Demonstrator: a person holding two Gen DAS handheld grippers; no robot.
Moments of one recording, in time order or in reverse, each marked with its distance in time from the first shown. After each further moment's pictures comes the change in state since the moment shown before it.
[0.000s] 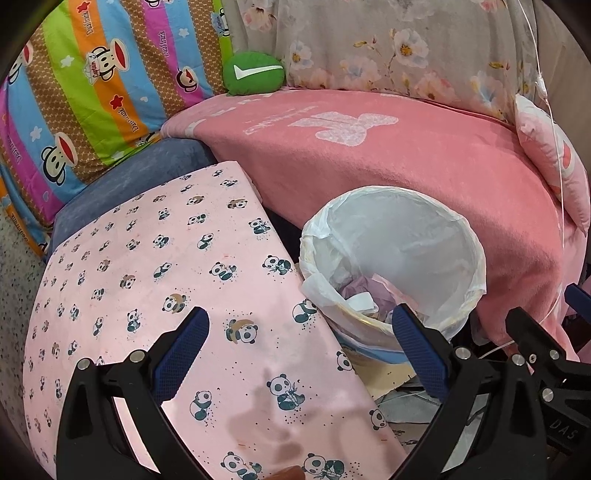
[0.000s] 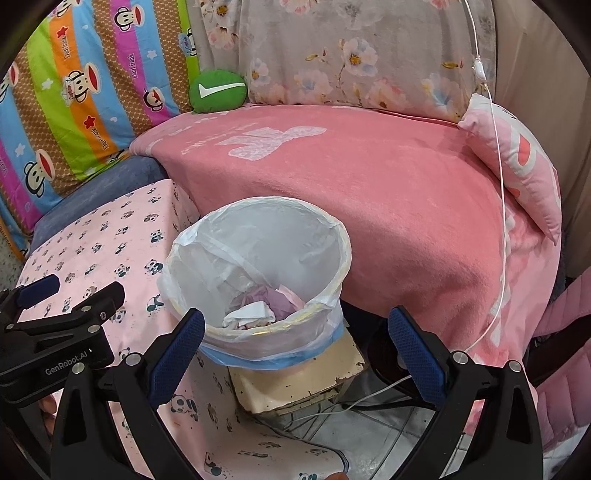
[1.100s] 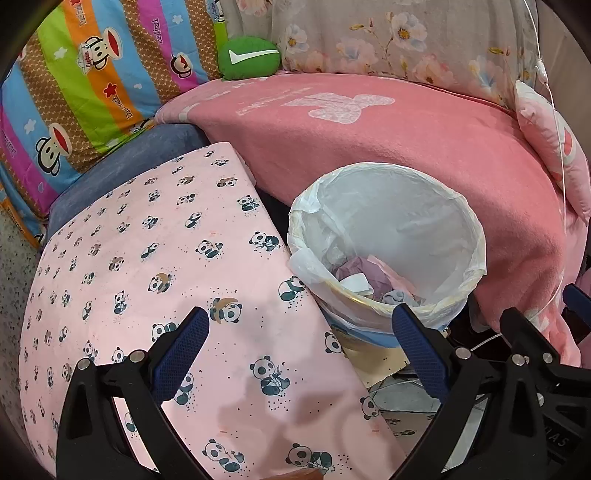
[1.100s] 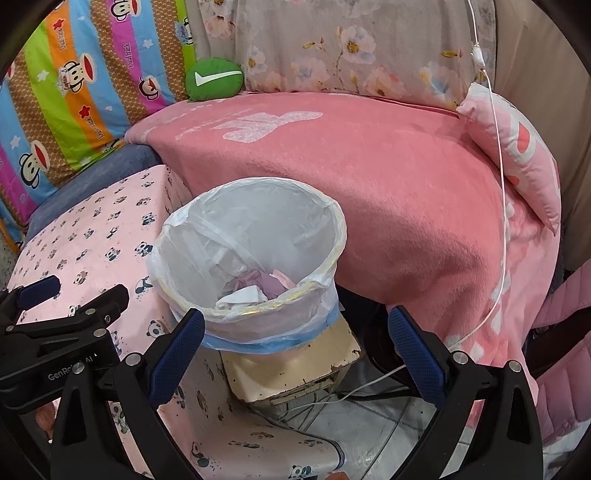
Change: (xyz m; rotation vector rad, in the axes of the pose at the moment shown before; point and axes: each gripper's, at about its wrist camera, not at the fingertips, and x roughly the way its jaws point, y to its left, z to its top) left arm 0.011 -0.010 -0.012 0.000 0.056 -0.005; right arm 0.011 -0.006 -0.013 -0.002 0.039 -0.016
